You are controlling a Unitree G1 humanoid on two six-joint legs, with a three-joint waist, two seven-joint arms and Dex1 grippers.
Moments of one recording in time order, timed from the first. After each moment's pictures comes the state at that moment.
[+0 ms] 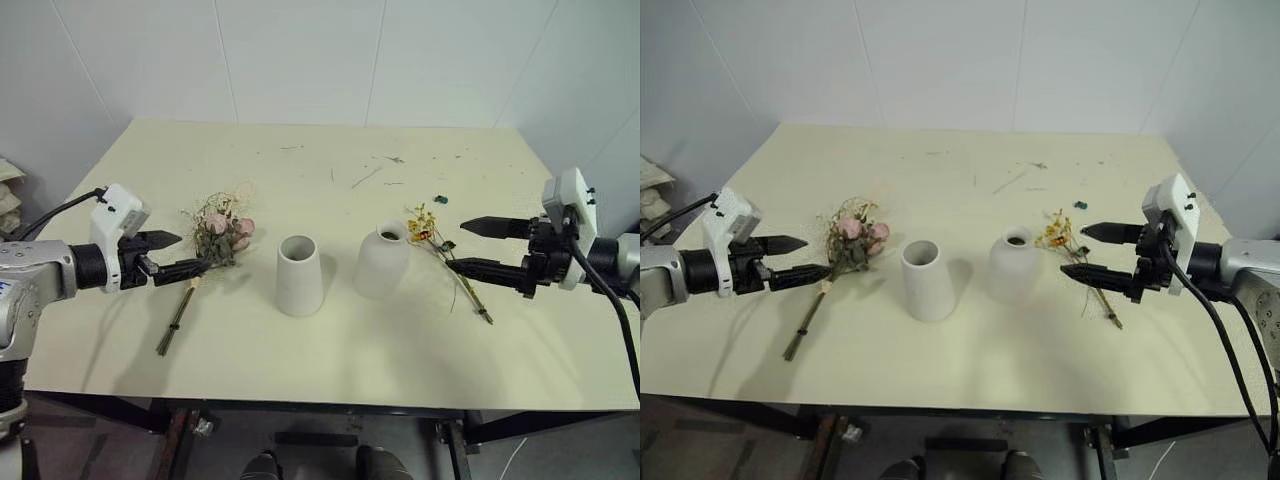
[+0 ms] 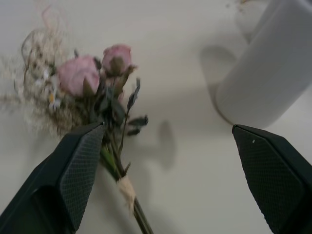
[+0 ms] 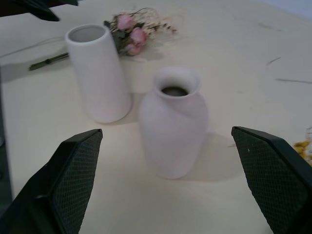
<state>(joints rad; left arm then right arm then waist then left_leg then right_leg) -0.48 1.01 0.27 -0.18 -0.50 1.02 -0.83 -0.49 -1.02 -0.24 -0.17 0.74 0.74 1.08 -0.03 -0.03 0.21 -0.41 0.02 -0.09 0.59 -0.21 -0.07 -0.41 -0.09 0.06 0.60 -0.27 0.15</state>
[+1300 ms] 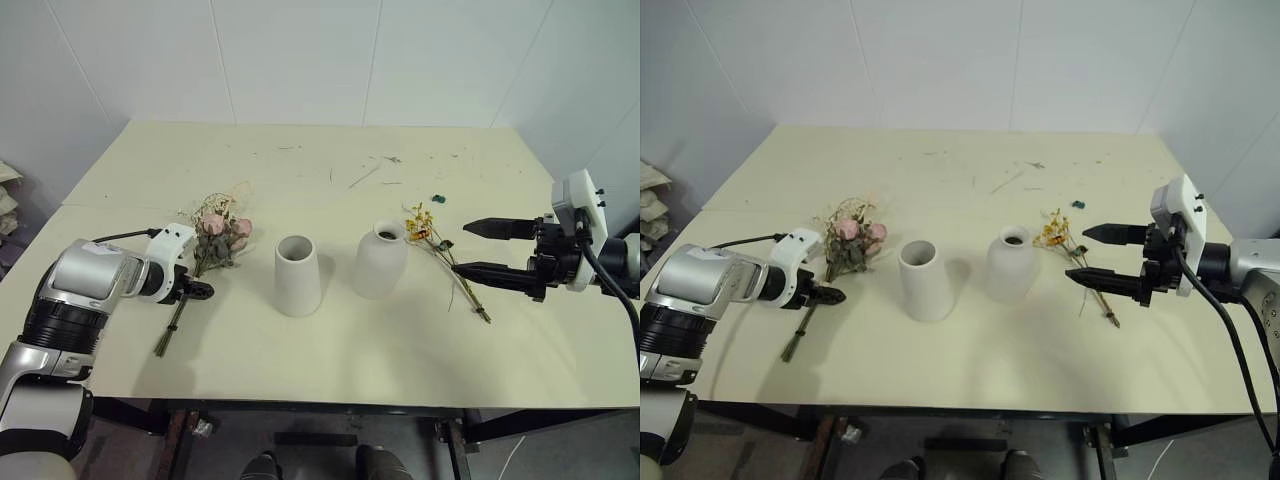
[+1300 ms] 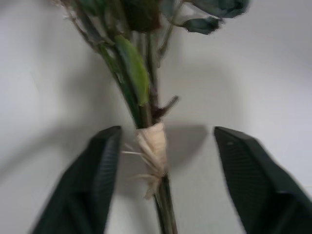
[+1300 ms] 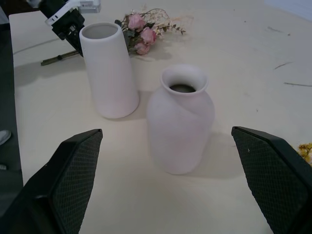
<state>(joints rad) -0.83 0.88 -0.18 0.21 -0.31 1.31 -0.61 -0.48 -1.02 -0.28 -0.16 0.71 0.71 1.14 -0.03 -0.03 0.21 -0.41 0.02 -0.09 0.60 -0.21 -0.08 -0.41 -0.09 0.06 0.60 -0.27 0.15</state>
